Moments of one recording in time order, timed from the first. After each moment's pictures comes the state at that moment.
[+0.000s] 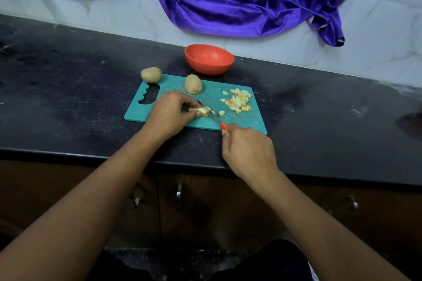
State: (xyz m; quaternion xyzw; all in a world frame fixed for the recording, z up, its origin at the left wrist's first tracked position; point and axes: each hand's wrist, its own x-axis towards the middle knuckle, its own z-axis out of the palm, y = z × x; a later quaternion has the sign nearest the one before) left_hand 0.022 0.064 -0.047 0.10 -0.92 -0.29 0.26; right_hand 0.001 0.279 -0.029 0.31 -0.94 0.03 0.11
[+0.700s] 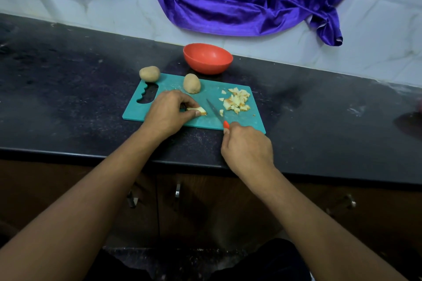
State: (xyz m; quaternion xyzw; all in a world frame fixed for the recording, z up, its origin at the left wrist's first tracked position) left_hand 0.023 0.064 -0.045 0.11 -0.92 -0.29 0.25; right_hand -0.002 0.273 -0.031 0.27 -0.96 0.04 0.09
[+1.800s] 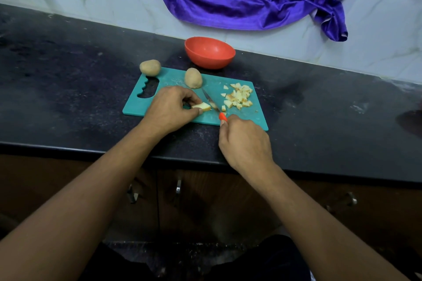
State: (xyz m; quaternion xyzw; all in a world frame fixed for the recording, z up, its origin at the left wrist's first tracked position) left_hand 0.029 0.070 -0.039 0.10 -0.92 -0.30 0.24; right_hand 0.003 0.266 -0.027 0.28 -0.95 0.09 0.09
